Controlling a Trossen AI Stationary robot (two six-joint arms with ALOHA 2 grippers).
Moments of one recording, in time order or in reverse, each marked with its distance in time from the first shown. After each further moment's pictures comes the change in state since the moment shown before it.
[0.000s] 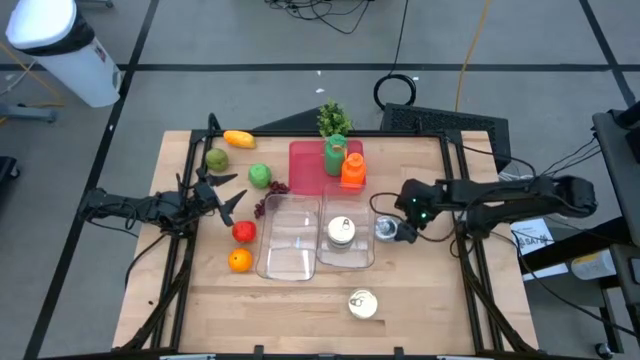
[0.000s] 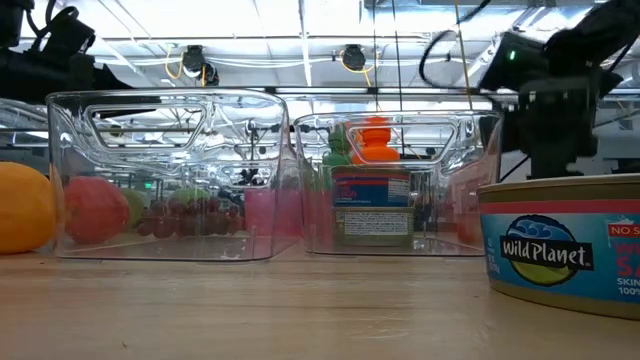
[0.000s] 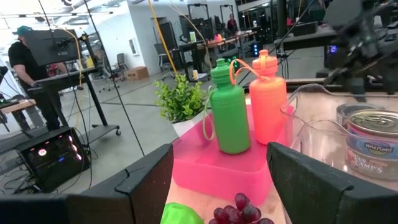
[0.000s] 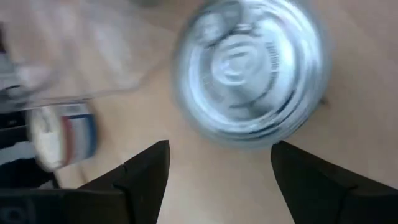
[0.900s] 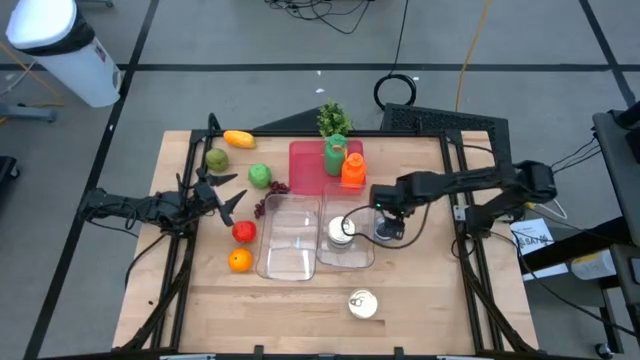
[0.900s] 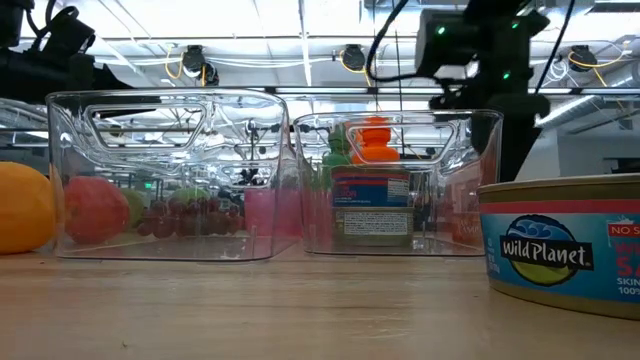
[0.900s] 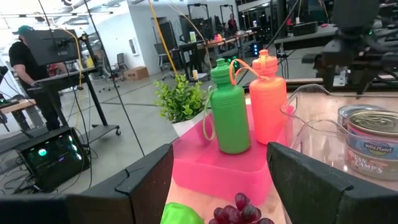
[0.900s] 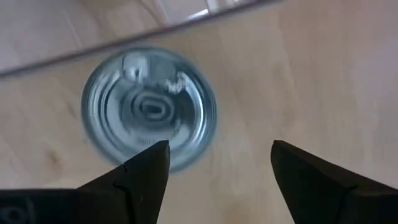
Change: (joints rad) left arm 0.000 0.000 0.000 0.000 0.000 0.000; right arm 0.103 0.432 0.510 -0.527 0.495 -0.357
